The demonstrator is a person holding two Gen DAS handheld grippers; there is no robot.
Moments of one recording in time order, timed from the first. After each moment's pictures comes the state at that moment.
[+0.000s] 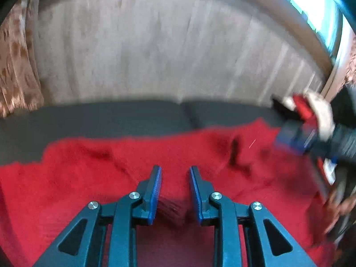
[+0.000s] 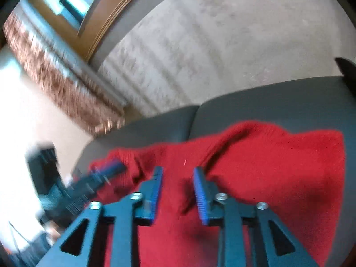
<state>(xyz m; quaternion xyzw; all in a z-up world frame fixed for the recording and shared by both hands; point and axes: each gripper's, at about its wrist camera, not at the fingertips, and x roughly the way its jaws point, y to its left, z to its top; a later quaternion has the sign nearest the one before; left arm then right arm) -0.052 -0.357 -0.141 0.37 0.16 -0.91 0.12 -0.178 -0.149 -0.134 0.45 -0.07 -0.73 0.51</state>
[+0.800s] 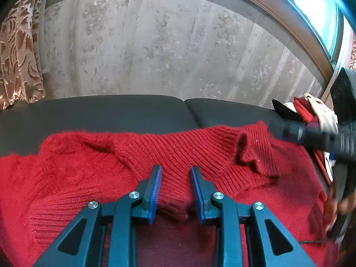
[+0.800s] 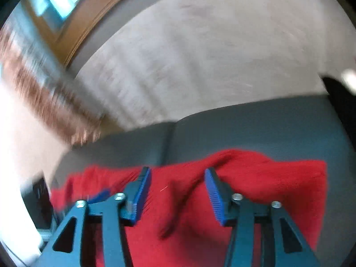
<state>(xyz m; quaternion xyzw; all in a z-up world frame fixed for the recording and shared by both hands) -0.043 -0.354 -0.144 0.35 0.17 -0.91 0.13 -0.172 -0.190 -0.124 0.42 0.01 -0.78 0.47</state>
